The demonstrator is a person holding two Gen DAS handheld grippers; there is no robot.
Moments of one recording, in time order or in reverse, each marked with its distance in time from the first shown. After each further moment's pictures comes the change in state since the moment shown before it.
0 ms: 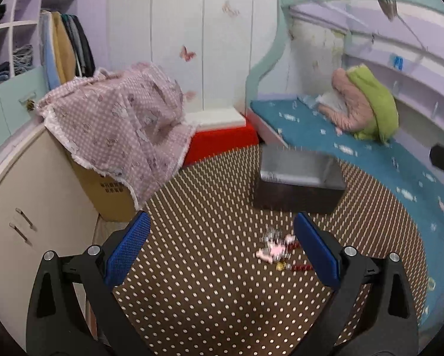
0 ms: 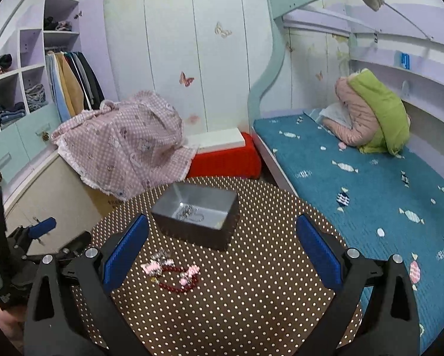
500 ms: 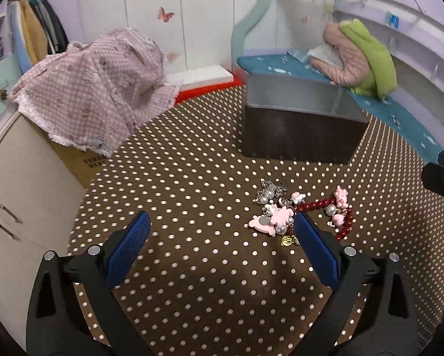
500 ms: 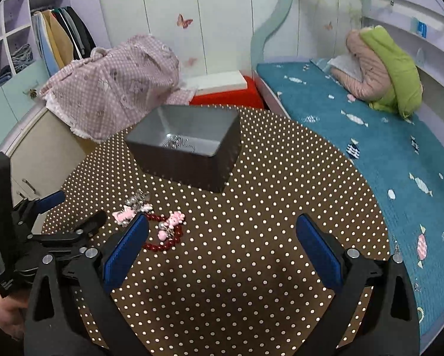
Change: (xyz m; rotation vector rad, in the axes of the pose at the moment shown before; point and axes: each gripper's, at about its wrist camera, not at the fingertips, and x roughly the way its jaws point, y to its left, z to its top) left arm 0.089 -0.024 -0.036 0.078 0.184 -0.039; right arm 0.070 -0.007 -0.045 -0.007 0.258 0.004
